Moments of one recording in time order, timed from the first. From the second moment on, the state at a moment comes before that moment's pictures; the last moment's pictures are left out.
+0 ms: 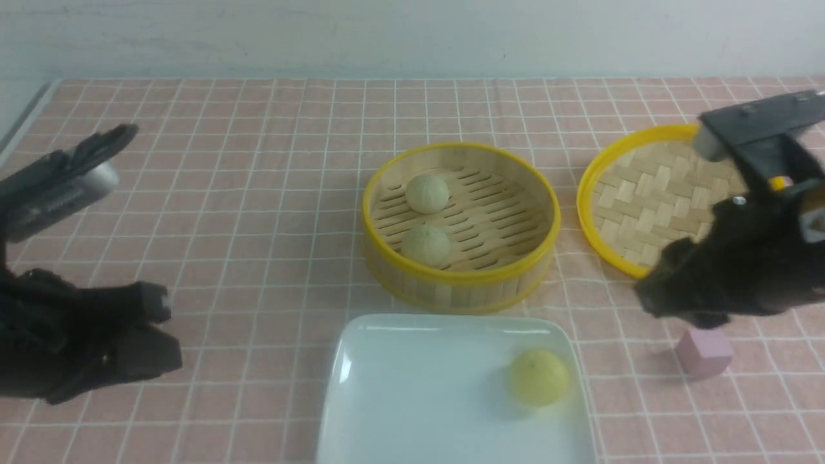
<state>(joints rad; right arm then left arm) 0.51 1.15 -0.97 0.03 0.86 0.10 -0.07 1.04 -0.77 -0.49 0.89 0.00</state>
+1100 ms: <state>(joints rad) 0.51 0.65 -0.61 -0.11 0.89 0.10 -0.53 2.29 -2.08 -0.06 1.12 -0.32</state>
